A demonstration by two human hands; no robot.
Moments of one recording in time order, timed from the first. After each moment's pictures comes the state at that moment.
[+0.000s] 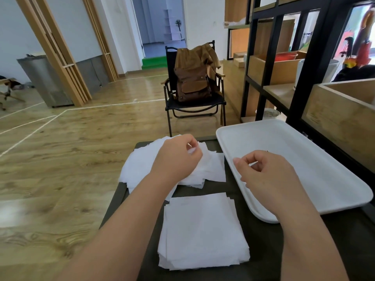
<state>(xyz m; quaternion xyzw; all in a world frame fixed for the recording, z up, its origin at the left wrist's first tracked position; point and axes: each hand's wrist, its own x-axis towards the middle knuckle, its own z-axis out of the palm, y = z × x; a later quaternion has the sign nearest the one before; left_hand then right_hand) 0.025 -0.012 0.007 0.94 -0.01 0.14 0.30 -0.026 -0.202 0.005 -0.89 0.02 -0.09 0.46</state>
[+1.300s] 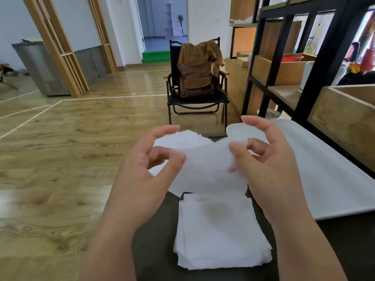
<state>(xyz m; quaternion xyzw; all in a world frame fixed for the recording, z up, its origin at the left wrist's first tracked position) -0.073 0.044 0.021 0.79 -0.07 0.18 0.58 -0.044 -0.150 0.022 -0.73 -0.11 -0.17 0.66</state>
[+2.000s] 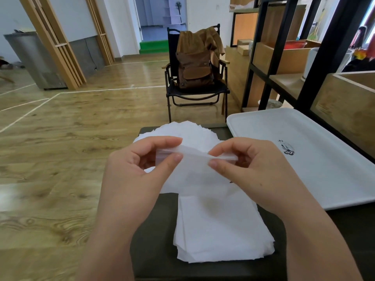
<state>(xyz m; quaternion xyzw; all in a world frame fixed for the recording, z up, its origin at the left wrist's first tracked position) -0.083 0.039 0.017 0.78 -0.02 0.24 0.58 -0.044 -0.155 0.019 -0.81 -0.17 -0.04 0.57</state>
